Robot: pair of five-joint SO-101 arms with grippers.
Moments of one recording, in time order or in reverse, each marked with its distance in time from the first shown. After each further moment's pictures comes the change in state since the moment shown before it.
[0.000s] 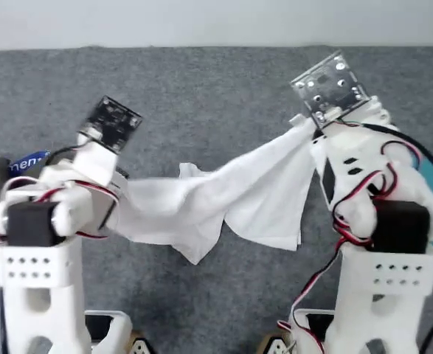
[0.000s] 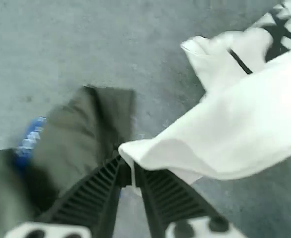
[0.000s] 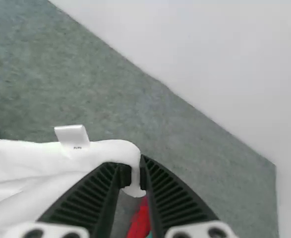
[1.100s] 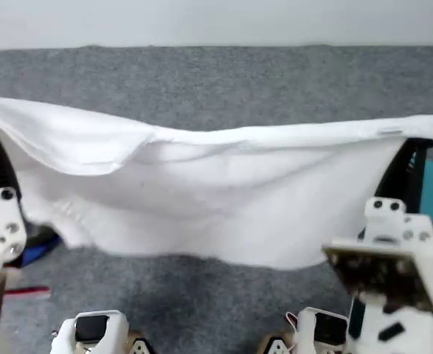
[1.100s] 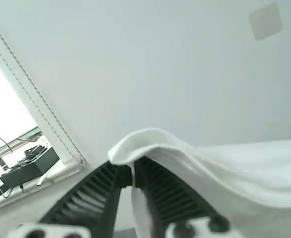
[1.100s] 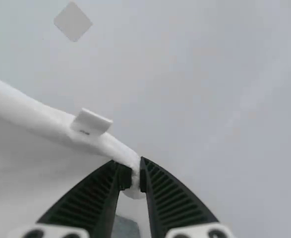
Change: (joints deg) left arm -5.1 -1.1 -56.8 -4.0 0.0; right arm 11.8 -29.2 -0.4 -10.8 4.3
